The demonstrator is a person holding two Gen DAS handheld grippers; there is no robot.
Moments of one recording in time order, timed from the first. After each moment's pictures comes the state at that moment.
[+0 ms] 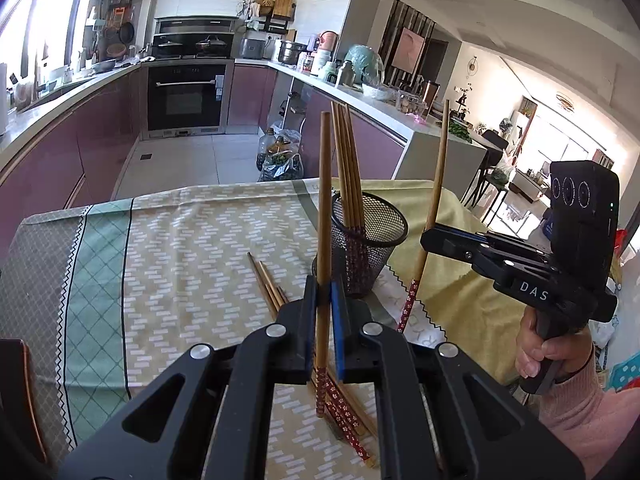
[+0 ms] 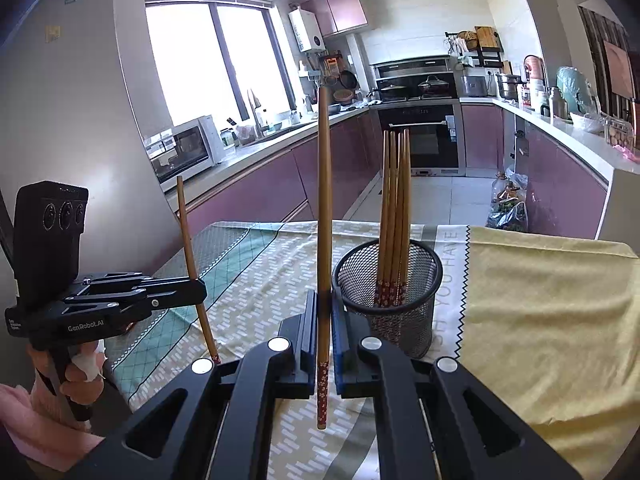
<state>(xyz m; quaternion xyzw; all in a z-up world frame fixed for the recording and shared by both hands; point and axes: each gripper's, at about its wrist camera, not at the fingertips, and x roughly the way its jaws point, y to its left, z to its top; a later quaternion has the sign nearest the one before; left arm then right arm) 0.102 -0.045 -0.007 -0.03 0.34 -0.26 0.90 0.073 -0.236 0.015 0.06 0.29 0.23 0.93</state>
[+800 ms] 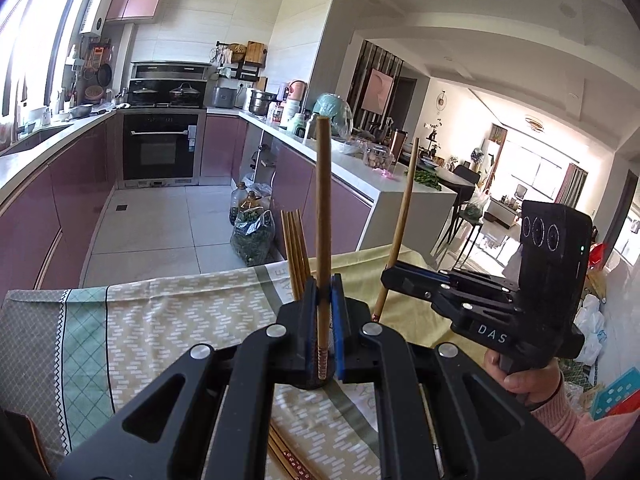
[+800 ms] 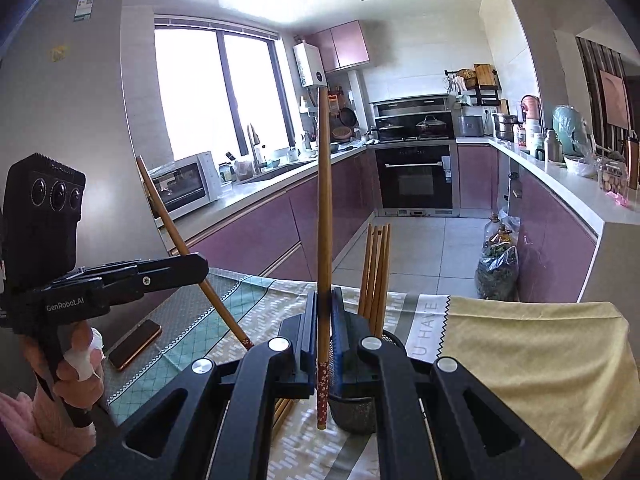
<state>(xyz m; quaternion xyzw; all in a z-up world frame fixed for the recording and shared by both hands) 0.126 -0.072 0.080 -0.05 0.25 -0.31 0.92 0.100 -0.258 0.066 0.05 0.23 0.23 0.95</state>
